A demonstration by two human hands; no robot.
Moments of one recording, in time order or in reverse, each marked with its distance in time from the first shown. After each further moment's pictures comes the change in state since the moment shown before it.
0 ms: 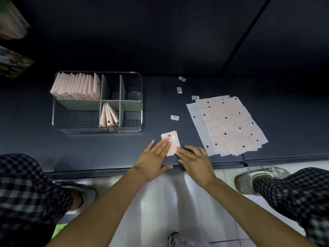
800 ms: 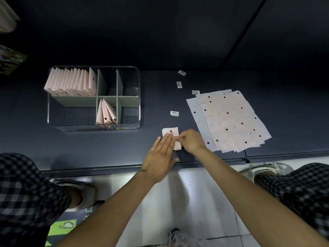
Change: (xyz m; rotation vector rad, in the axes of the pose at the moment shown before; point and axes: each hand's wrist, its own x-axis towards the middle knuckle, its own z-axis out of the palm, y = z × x) left_hand 0.006 0.032 0.001 -0.006 0.185 -0.064; right_hand 0.074 0.013 0.001 0.543 -0.560 0.788
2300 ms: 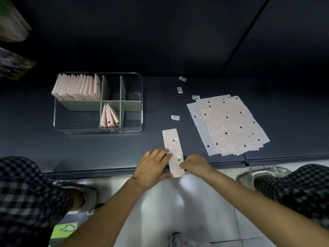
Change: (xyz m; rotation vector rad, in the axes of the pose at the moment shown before) left_hand -0.024 -0.019 -0.010 0.021 0.174 0.139; right_hand -0.050 0.019 0.011 0.024 -0.252 0.108
